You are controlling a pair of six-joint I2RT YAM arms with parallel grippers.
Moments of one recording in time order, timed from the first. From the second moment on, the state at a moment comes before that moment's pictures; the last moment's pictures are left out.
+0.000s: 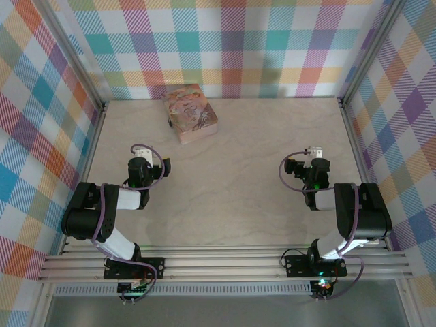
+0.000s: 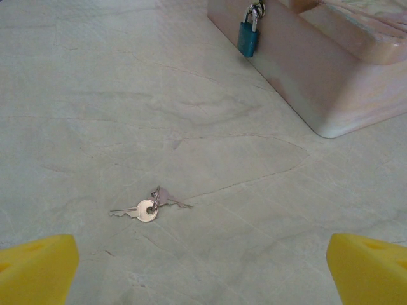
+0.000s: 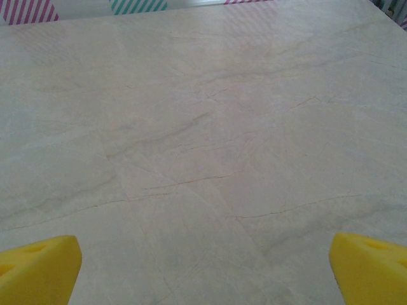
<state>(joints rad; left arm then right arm) -0.09 1.59 0.43 0.73 -0.10 -0.09 0.01 1.56 0.37 0.78 0.01 0.07</state>
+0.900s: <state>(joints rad) -0.09 1.54 0.46 0.60 -0.11 -0.09 0.01 1.55 0.37 0.78 0.00 0.07</state>
